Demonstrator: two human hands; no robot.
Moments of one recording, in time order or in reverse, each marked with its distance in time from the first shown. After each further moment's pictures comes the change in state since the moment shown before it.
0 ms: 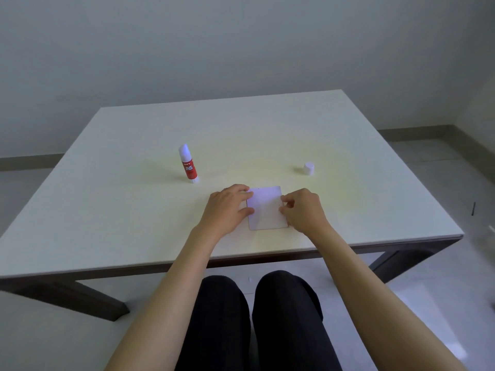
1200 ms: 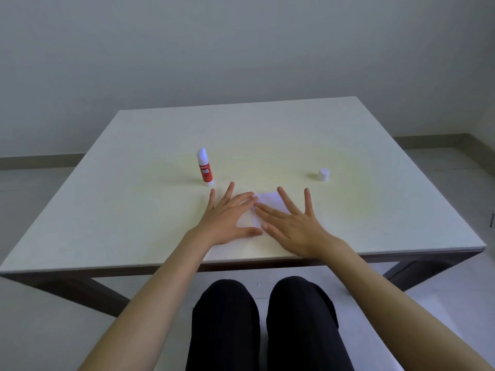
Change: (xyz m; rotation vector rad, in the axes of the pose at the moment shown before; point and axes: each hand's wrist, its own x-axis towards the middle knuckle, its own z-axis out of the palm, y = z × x) left_hand -0.018 -0.034 -0.005 0.096 -0.187 0.046; right_hand -0.004 0.006 0.030 -0.669 -0.193 -0.605
